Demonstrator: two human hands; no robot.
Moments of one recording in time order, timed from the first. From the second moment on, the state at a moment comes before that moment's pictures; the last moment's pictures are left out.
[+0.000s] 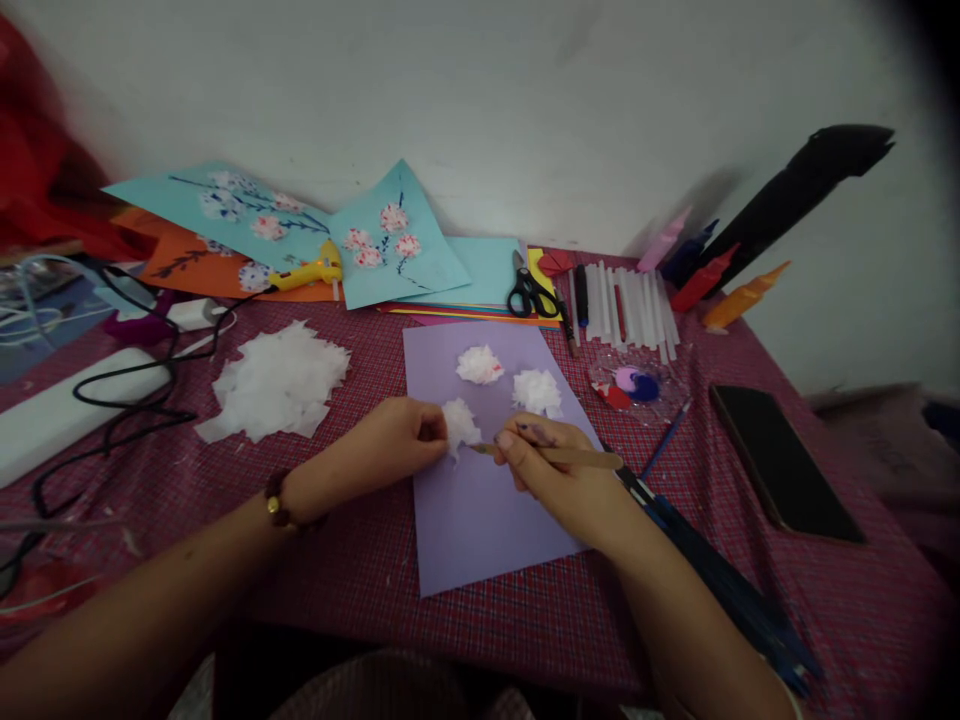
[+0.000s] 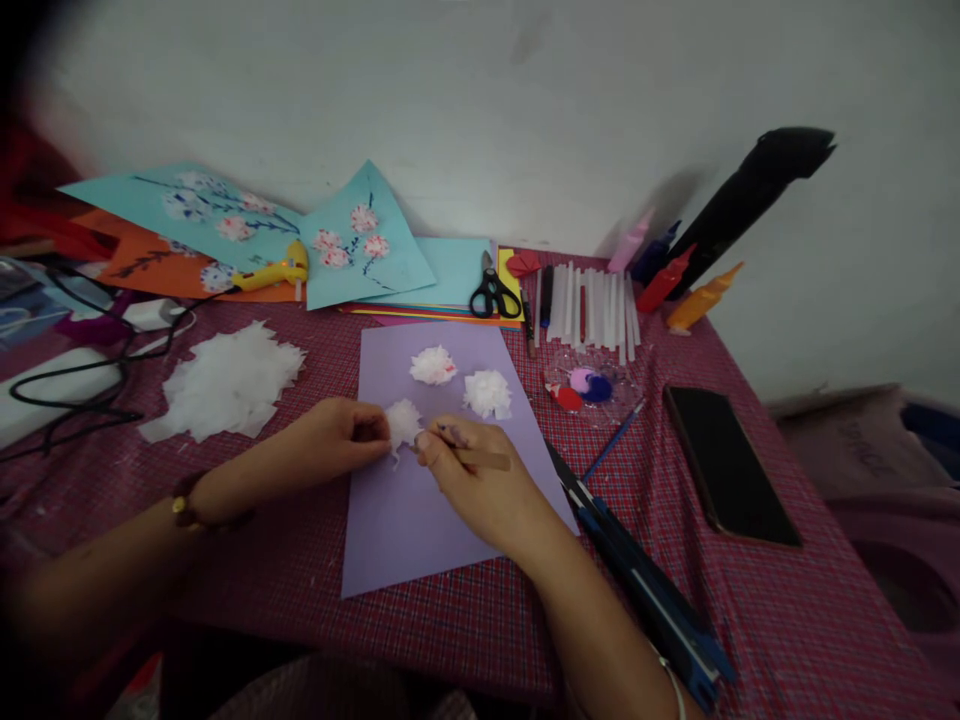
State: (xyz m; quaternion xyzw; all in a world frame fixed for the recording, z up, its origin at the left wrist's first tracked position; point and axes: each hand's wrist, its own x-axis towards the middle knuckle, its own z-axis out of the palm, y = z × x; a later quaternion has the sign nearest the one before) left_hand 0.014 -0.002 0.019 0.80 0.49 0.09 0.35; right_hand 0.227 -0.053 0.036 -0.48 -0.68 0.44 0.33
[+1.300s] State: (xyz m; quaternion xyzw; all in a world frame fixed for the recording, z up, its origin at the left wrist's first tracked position) left_hand 0.010 -0.009 0.008 0.85 0.46 0.08 0.26; right_hand 0.219 -0.059 0.019 -0.52 -0.73 0.34 0.29
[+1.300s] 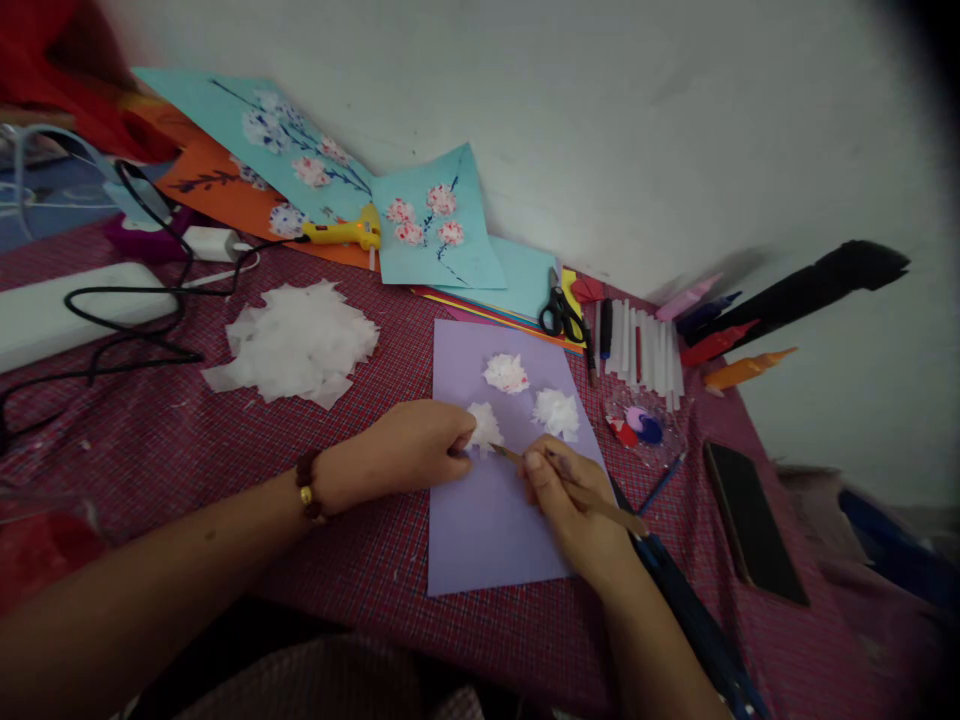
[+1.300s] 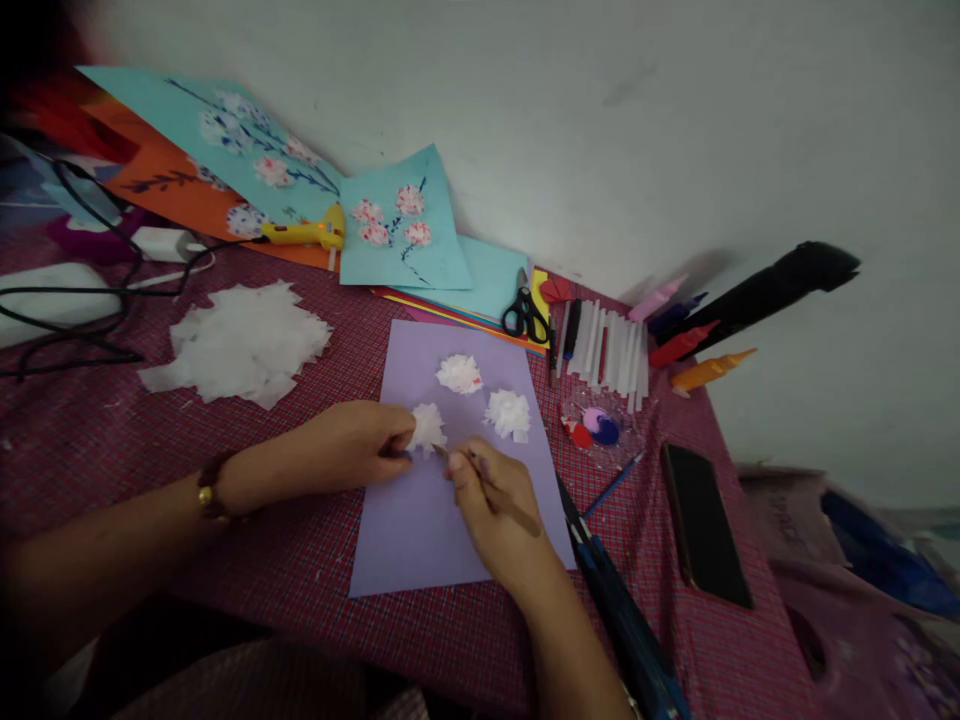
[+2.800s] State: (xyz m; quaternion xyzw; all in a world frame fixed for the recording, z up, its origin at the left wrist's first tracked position) left_hand -0.073 0.010 0.103 0.69 0.47 0.22 0.50; right_hand 0.216 -0.060 0.020 -0.53 -0.62 0.44 0.37
